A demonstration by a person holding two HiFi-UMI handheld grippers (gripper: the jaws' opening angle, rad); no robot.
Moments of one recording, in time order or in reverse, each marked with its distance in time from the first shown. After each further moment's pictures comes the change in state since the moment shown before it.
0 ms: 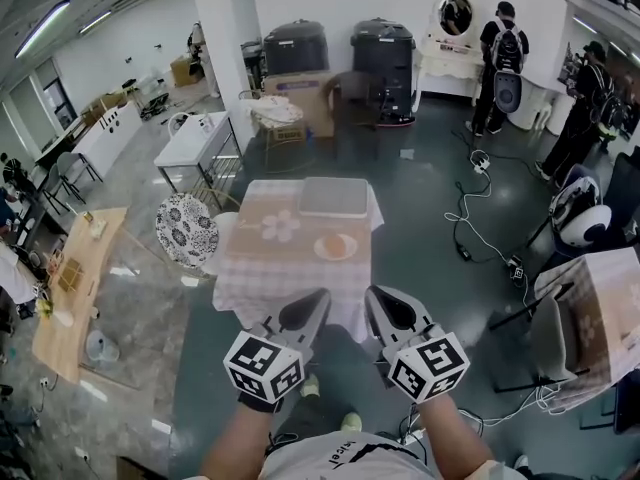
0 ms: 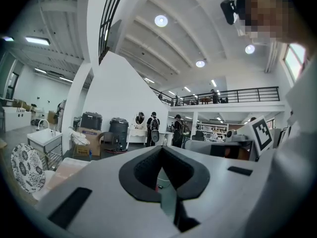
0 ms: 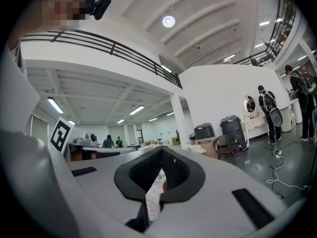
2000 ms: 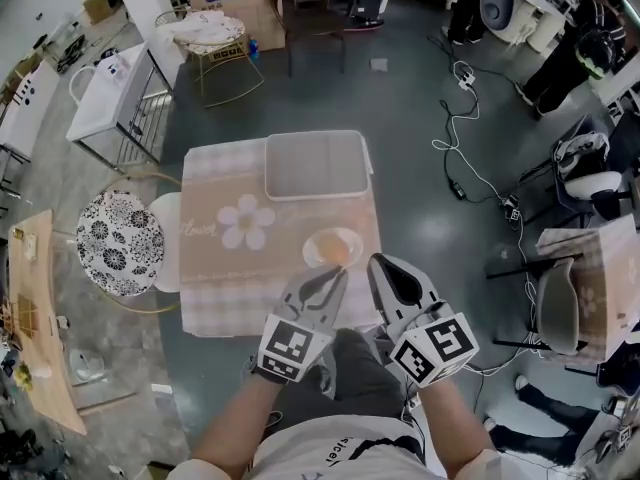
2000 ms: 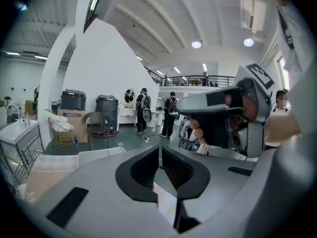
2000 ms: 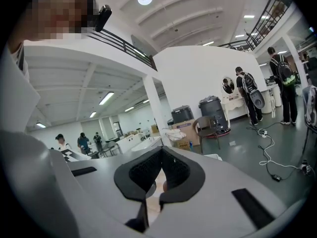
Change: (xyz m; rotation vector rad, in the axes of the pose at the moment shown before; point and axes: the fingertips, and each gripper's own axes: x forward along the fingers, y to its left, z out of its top) left arm 0.249 0.250 -0.150 0.038 0.238 -0.200; right arm 0.283 -0.193 -0.119 0.138 0.154 -0.247
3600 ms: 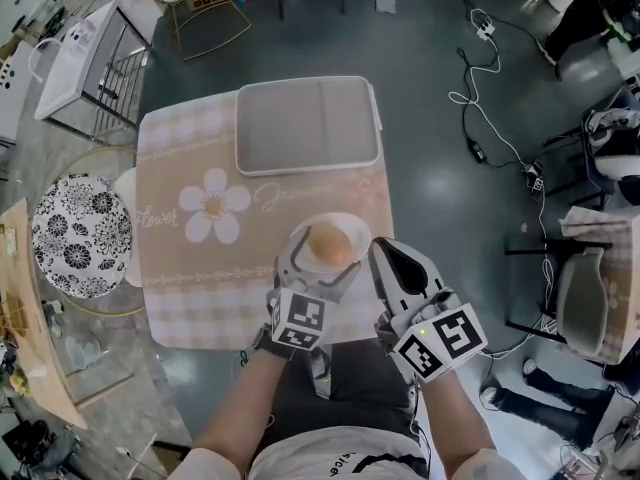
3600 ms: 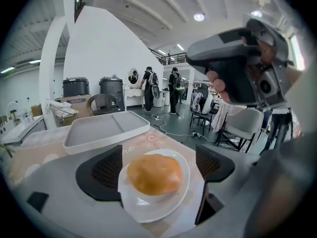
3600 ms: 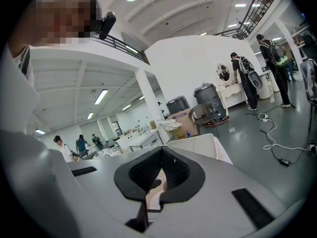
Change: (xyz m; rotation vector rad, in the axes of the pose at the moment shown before) left arm 0.130 0.081 -0.192 0.073 0.230 0.109; right arm 0.075 -0.102 -0.122 0.084 0.046 0.009
